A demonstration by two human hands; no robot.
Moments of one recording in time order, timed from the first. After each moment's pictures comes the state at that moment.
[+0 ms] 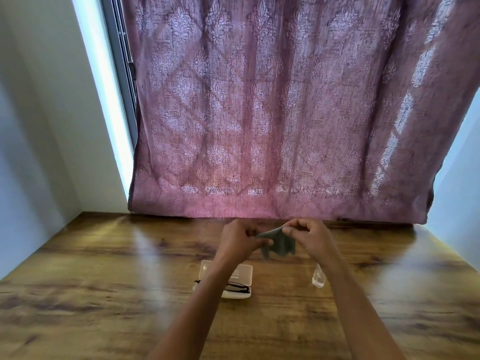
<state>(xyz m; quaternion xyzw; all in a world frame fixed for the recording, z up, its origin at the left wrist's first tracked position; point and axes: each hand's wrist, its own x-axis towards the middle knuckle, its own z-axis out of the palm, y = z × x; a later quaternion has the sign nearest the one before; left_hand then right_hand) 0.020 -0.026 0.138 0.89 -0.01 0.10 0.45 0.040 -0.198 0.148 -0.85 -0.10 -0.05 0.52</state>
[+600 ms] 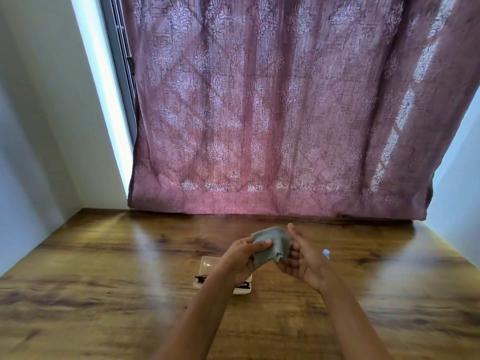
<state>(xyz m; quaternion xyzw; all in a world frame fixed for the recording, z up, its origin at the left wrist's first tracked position) 0.009 -0.035 0.109 0.46 0.05 -0.15 0.87 0.024 -0.189 0.120 -0.62 0.08 0.21 0.75</state>
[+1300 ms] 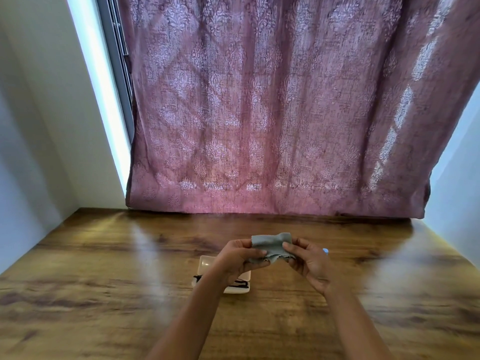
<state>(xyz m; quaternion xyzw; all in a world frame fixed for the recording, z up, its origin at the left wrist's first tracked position) 0.005 -0.027 0.110 0.56 0.05 -0.15 0.82 0.030 -0.202 0.105 -0.58 0.02 0.17 0.80</state>
